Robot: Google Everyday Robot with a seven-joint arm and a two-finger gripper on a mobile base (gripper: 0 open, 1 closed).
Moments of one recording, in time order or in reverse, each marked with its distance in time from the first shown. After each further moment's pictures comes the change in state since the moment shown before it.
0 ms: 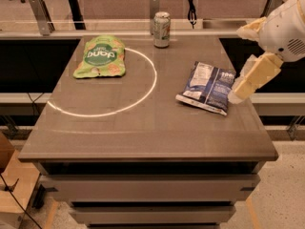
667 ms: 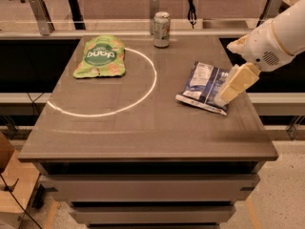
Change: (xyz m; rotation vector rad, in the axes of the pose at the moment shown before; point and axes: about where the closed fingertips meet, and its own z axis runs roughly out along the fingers) arm 0.023 -0.021 0.055 -0.033 -0.004 0.097
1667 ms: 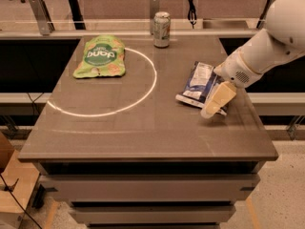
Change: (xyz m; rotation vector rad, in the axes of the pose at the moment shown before) arm 0.038 -0.007 0.085 -0.096 0.095 0.077
